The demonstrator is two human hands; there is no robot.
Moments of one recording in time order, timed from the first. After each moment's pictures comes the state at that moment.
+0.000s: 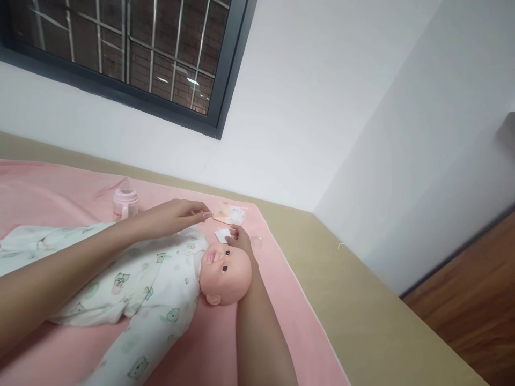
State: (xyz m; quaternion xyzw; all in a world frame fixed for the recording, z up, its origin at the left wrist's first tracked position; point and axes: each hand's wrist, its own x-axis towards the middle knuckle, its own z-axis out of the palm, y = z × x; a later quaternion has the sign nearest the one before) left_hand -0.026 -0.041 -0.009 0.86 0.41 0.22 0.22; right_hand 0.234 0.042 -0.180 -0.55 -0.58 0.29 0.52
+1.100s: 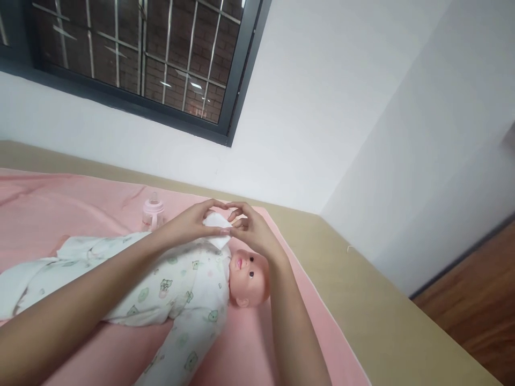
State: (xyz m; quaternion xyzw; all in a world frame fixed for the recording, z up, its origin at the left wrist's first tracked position) left_hand -0.048 -0.040 -0.013 0.81 0.34 0.36 0.32; right_hand 0.142 -0.073 0.000 -0.42 -0.74 0.34 0.40
